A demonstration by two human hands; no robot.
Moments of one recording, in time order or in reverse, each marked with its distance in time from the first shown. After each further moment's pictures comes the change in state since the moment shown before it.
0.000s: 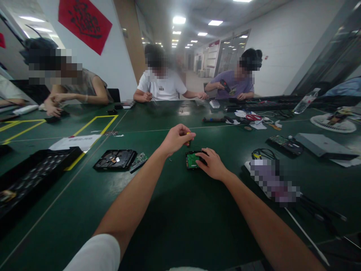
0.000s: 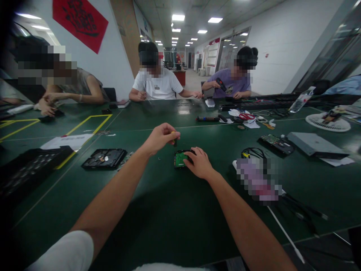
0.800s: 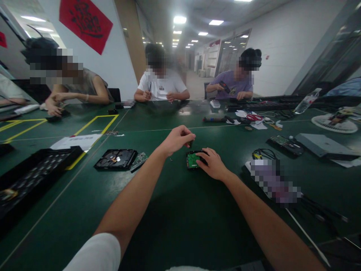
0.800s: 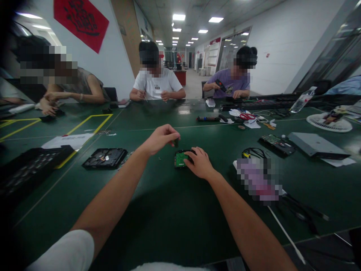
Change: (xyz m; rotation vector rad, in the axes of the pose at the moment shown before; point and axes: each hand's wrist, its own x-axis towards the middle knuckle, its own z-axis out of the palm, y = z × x) left_hand -0.001 0.004 -0.001 0.032 -0.061 -0.045; right_hand 0.000 0.001 0.002 0.005 -0.004 0.008
